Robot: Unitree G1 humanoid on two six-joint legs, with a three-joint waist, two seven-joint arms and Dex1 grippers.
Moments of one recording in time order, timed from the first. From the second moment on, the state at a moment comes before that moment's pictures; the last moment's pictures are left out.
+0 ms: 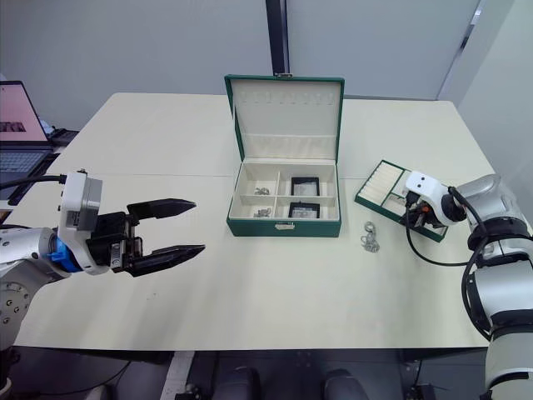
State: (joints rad) left arm -0.16 0.92 0.36 -0.39 -0.82 0.58 -1.09; right arm -1.08 -0.76 0.29 1.13 -0.19 0.09 1.25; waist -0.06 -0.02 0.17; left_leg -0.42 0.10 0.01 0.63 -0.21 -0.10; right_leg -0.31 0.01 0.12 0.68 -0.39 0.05
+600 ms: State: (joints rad) left arm -0.16 0.92 0.37 -0.38 -0.82 0.58 -1.09; right arm -0.97 -0.92 0.26 0.59 -0.18 0.33 1.37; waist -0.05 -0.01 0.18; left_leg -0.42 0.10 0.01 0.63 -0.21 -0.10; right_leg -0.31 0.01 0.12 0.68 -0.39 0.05
